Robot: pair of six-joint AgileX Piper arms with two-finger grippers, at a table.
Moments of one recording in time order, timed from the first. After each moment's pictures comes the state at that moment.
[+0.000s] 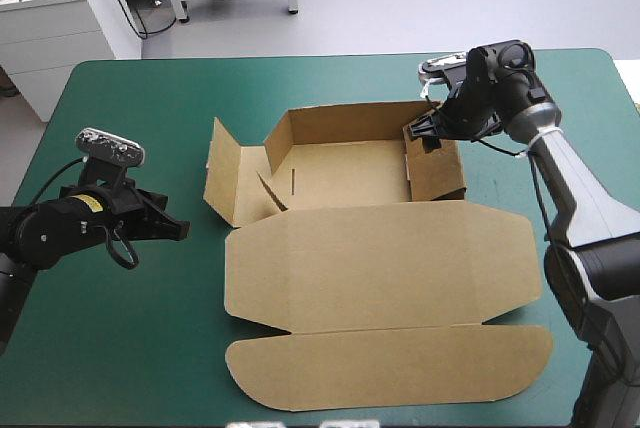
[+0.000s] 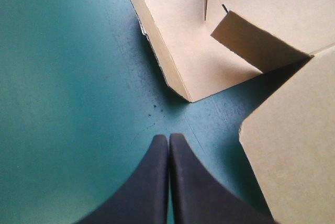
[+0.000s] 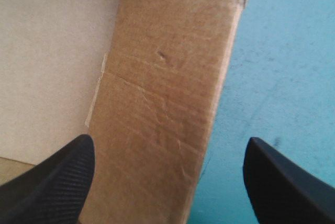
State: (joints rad) left arm -0.12 1.04 -1.05 -0.21 0.90 0.33; right arm 0.22 1.92 -1.90 0.01 1.24 -0.04
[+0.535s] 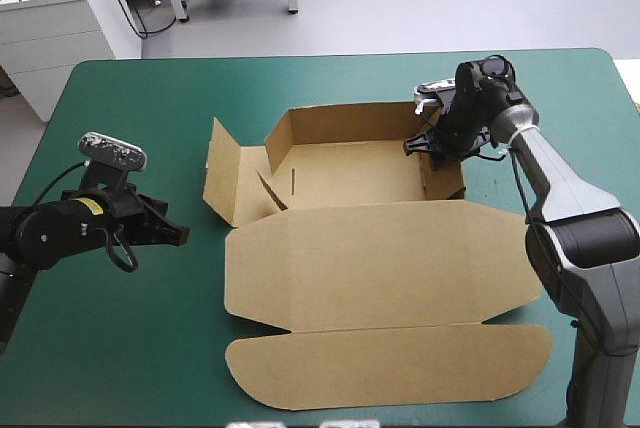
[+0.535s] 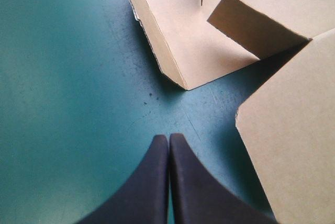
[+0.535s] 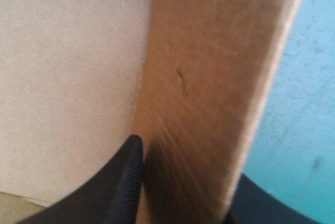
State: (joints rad) left arm -0.12 1.04 -1.05 -0.21 0.93 0.33; right arm 0.20 2.06 -1.90 0.05 1.24 -0.04
